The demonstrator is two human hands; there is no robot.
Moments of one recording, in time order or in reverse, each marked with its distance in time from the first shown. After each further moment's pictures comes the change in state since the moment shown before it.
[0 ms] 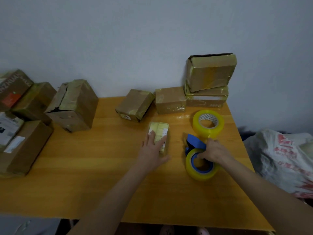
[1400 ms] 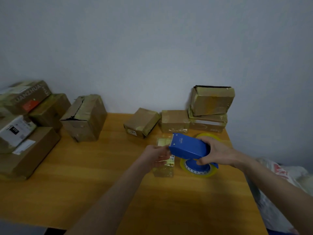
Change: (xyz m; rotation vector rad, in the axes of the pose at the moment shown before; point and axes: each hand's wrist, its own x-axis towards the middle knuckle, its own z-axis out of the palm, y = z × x) left_hand -0.014 0.008 -0.070 -1.473 -0.121 -0.333; right_hand -0.068 -0.029 -0.084 0.324 -0.103 -0.688
